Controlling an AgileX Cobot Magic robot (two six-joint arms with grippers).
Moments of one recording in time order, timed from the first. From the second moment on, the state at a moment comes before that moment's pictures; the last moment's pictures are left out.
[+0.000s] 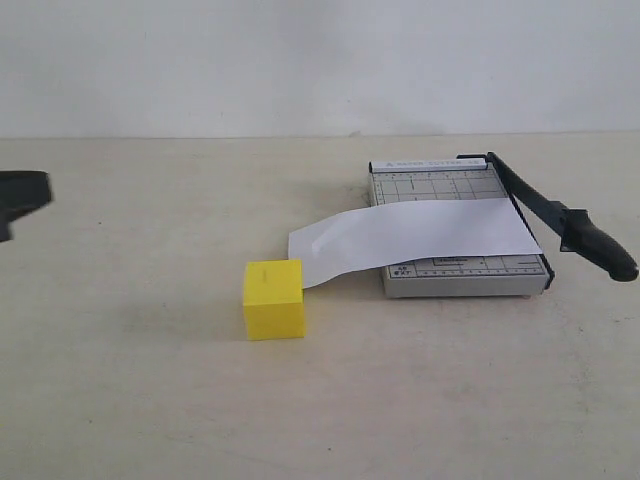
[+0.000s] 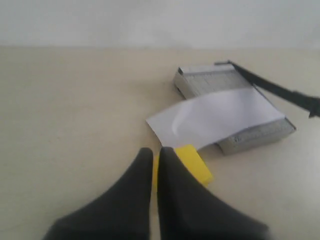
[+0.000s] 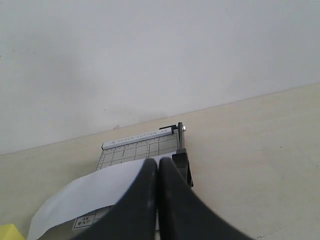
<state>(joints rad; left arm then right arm) -0.10 0.93 -0.47 -1.42 0.41 1.31 0.09 0.28 -0.06 0.04 -0.06 0.25</state>
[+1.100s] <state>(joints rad) -0.79 2.14 -1.45 -1.35 -0.03 1.44 0.09 0.25 -0.06 0.04 -0.07 0.25</state>
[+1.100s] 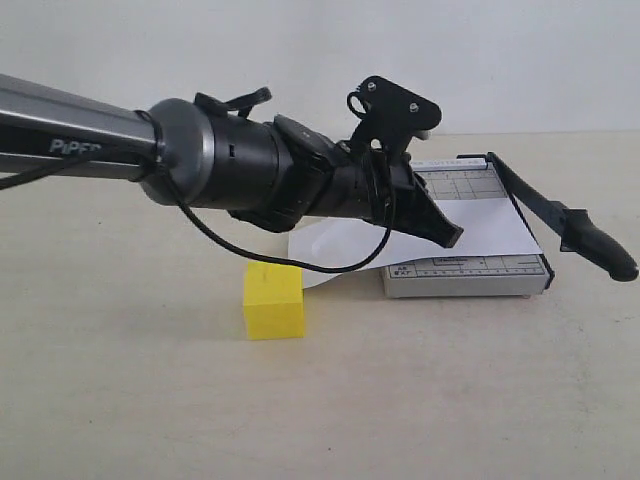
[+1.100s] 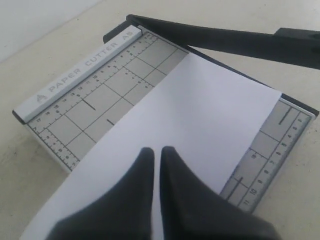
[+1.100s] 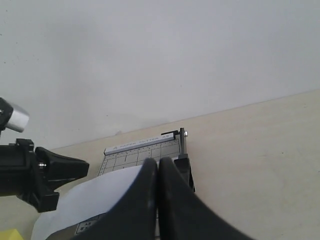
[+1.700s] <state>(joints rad) -0.79 2.32 -1.64 -1.32 -0.04 1.44 0.09 0.25 -0.06 0.04 -0.07 0.25</state>
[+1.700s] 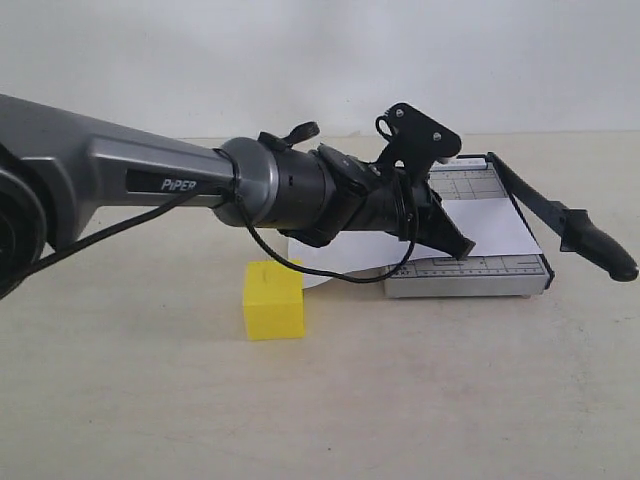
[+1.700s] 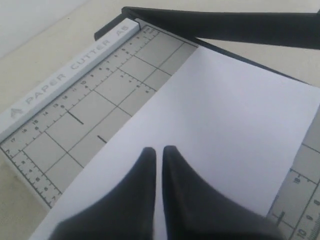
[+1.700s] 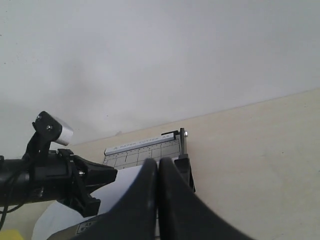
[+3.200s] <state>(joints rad) -0.84 2.47 -1.80 -1.32 -0.02 1.44 0.09 0.25 -0.06 0.05 -0.07 0.25</state>
